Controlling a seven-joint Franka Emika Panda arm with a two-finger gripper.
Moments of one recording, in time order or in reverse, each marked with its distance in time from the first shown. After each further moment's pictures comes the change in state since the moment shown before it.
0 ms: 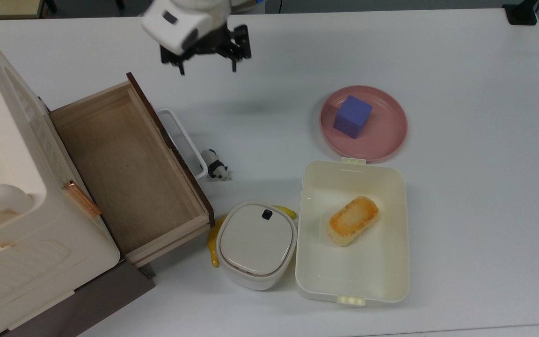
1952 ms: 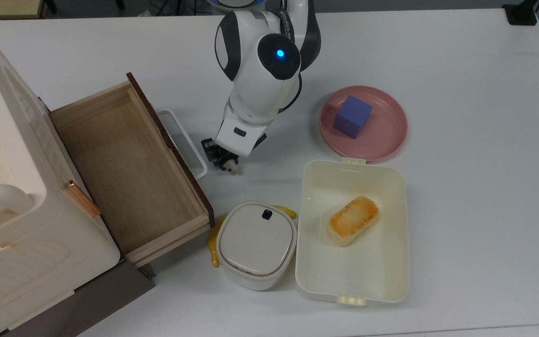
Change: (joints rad) arm 0.073 0.300 0.015 -0.087 -0.246 0.463 -0.004
